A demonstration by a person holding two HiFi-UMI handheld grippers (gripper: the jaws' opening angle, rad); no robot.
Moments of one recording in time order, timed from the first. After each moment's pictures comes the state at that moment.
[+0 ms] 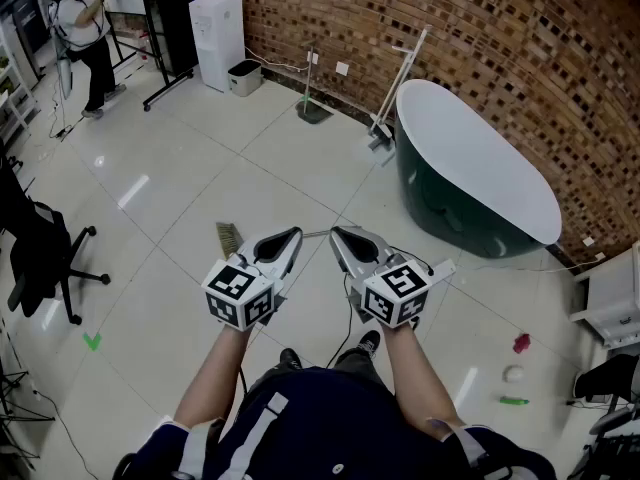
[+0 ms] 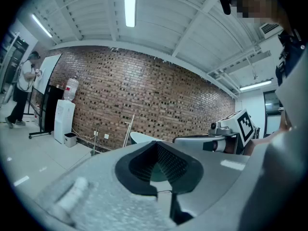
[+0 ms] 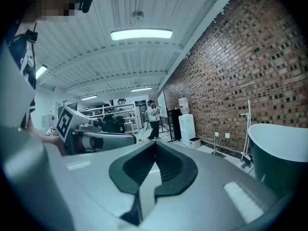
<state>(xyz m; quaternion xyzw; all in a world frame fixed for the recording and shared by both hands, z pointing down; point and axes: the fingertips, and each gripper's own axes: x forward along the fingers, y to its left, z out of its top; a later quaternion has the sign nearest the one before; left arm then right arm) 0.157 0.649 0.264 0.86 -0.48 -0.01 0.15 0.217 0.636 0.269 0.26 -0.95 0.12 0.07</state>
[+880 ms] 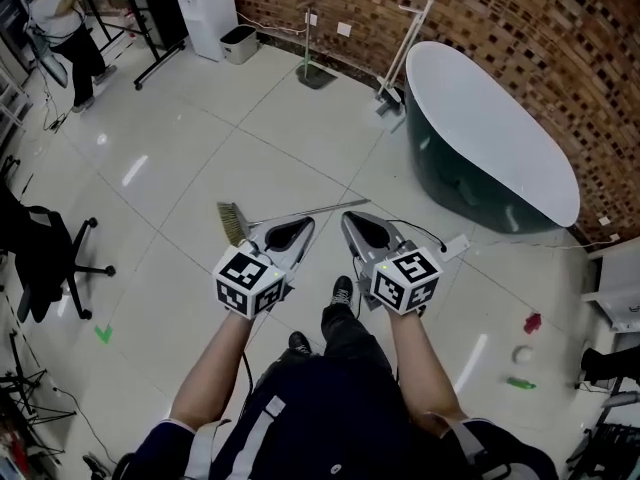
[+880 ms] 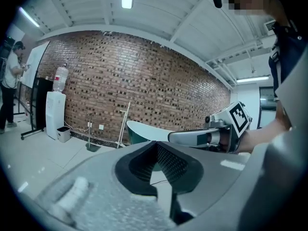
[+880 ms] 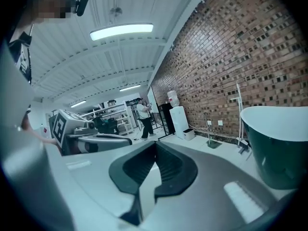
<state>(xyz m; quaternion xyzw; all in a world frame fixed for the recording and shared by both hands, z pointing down) 0.171 0.565 0.315 0.88 -0.45 0.06 0.16 0.227 0.545 0.323 0.29 -0.94 0.18 0.07</state>
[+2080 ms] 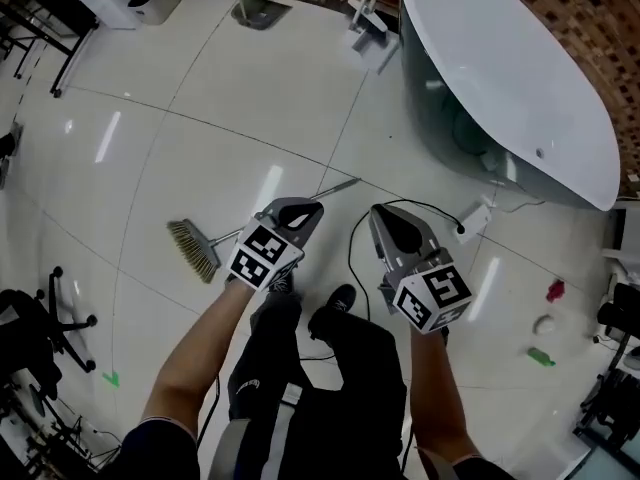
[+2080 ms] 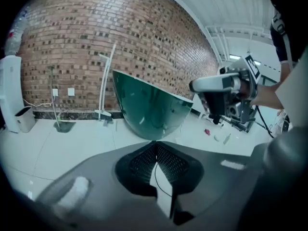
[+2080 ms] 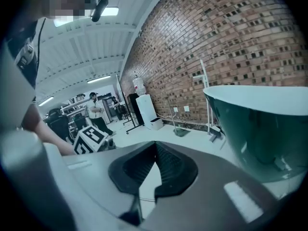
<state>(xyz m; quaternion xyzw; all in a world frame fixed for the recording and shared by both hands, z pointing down) 0.233 0.273 0.666 0.91 -0.28 0.24 0.21 0.307 0.273 0.560 0.41 -0.87 0.23 0.12</state>
